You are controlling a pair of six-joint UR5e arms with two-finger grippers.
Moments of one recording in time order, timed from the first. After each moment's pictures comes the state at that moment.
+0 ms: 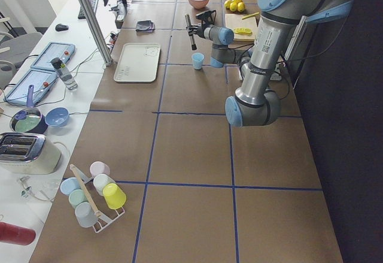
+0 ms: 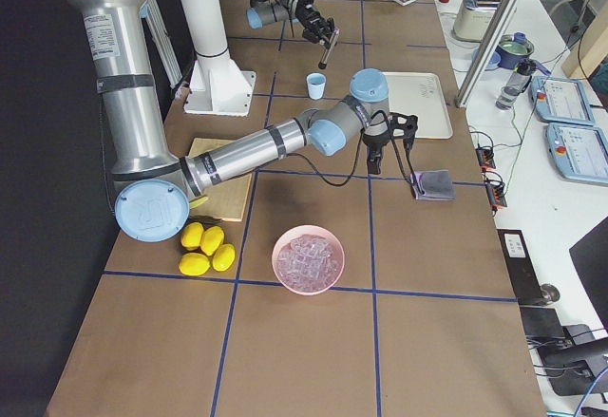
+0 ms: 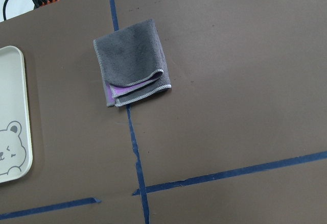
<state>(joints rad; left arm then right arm) -0.32 -2.10 -1.69 -2.84 -1.19 -0.33 1.22 -1.40 1.80 -1.24 2.26 0.98</state>
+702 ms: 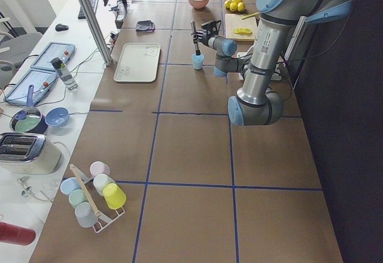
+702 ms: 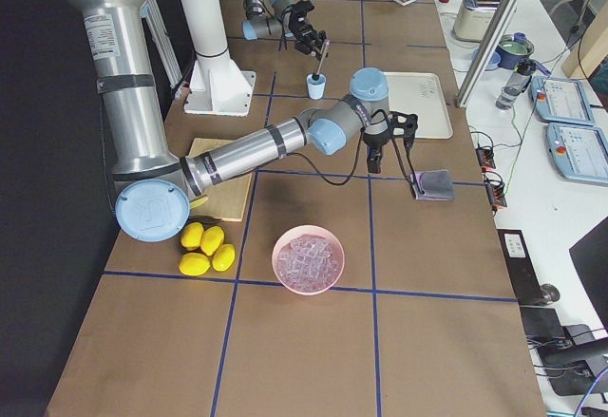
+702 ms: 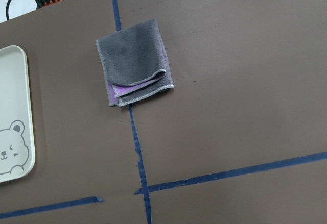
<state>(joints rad) -0.25 -2.10 -1.58 -3.02 -1.15 -0.29 1.22 -1.40 1.80 -1.24 2.26 0.98</state>
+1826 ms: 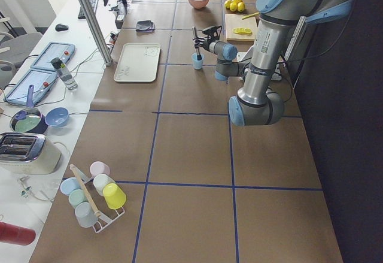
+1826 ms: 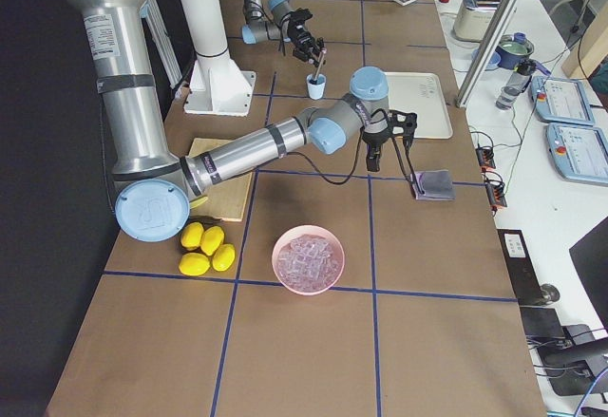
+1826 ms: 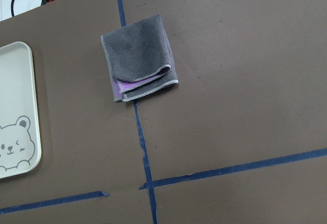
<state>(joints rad) -0.24 -2.10 -1.53 -3.04 -1.15 -0.28 1.22 -1.40 1.81 -1.25 2.28 0.98</state>
